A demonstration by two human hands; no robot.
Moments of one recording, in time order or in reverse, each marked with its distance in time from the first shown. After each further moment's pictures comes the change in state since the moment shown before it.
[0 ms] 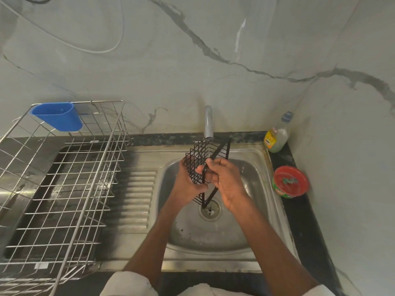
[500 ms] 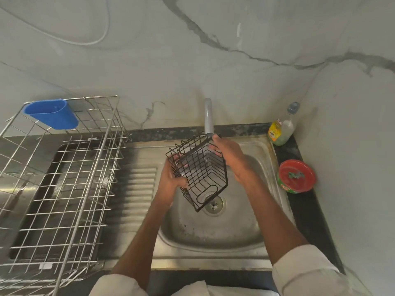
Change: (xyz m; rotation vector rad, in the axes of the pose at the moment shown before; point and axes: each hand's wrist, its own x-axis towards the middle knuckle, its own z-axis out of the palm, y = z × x) left_hand -0.006 -0.009 -0.038 -0.309 0.081 -0.137; right_hand 0.075 -0.018 -0.020 -0.521 -0.024 -0.019
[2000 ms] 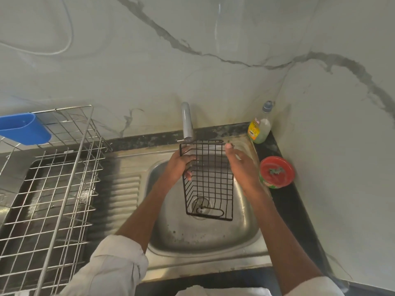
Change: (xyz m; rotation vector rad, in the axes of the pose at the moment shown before) left_hand 0.074 0.031 0.068 0.109 -0.209 -0.274; right_hand -0.042 0.033 -0.056 -0.121 0.331 0.026
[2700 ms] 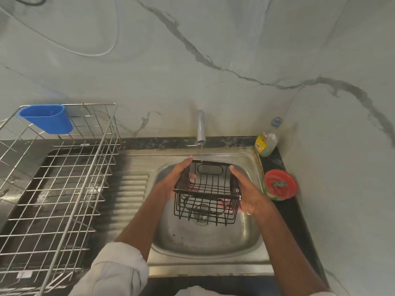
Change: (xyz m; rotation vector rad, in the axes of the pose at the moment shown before) left_hand -0.082 0.007 -0.020 -0.262 -0.022 -0.150; right_hand -0.020 0.026 -0.003 0.372 -0.401 0.446
